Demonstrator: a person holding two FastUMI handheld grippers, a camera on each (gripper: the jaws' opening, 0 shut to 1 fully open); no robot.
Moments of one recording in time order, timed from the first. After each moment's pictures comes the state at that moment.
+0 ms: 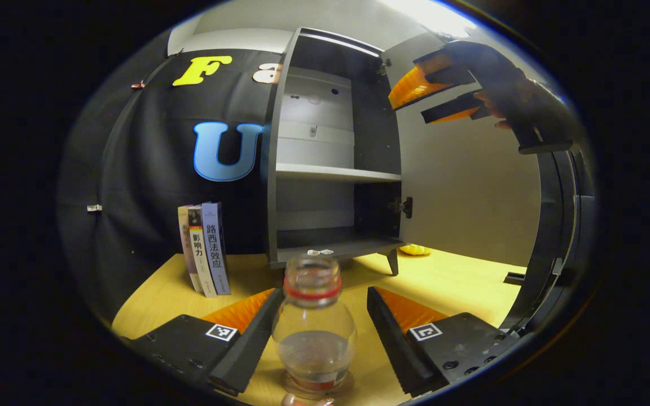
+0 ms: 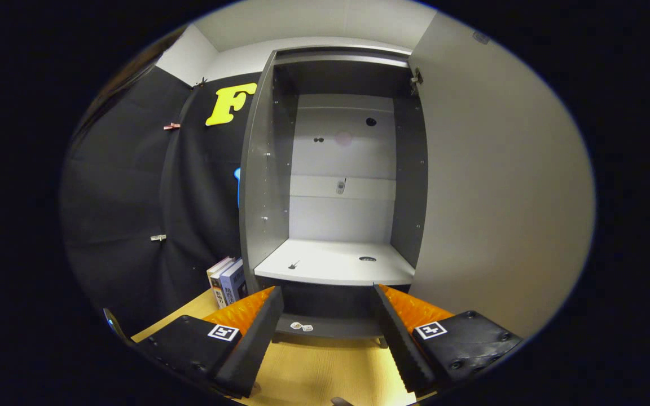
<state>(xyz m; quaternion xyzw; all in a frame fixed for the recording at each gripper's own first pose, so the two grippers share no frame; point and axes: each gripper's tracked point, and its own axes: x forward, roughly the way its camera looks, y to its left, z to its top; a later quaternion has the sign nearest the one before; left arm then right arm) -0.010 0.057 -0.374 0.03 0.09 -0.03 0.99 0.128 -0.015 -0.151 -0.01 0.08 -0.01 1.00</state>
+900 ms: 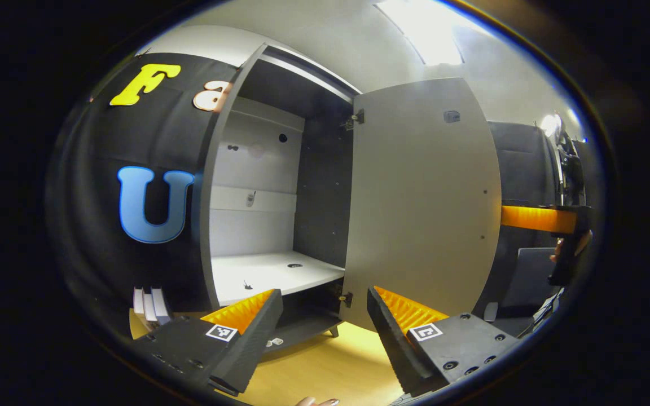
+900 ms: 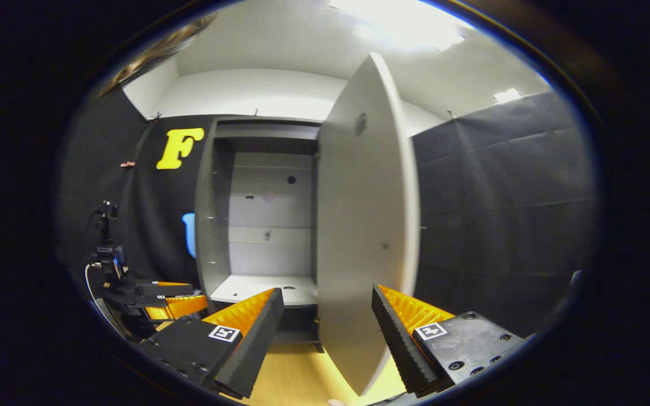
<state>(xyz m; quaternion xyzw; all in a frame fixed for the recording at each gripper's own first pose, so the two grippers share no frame) 0.084 0.004 -0.128 -0.01 0.06 -0.21 0.97 -0.048 -0.136 -0.024 -0.01 -0.01 -0.20 0.98</state>
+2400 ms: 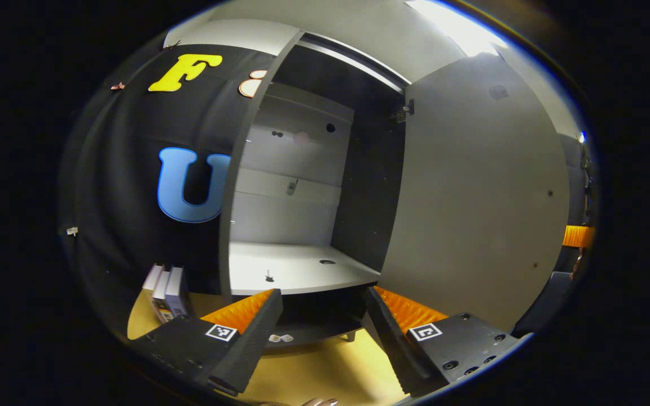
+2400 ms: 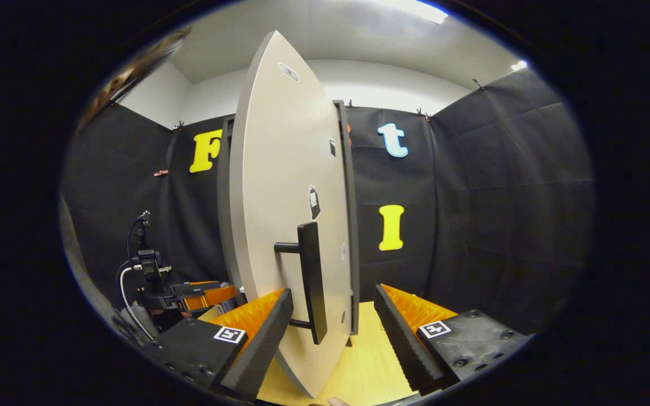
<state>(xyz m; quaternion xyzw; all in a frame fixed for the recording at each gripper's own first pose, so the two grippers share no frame) 0.100 0.037 -0.148 -0.05 0.09 -0.06 0.99 -0.009 -0.129 -0.041 0.05 0.04 -0.02 1.00</state>
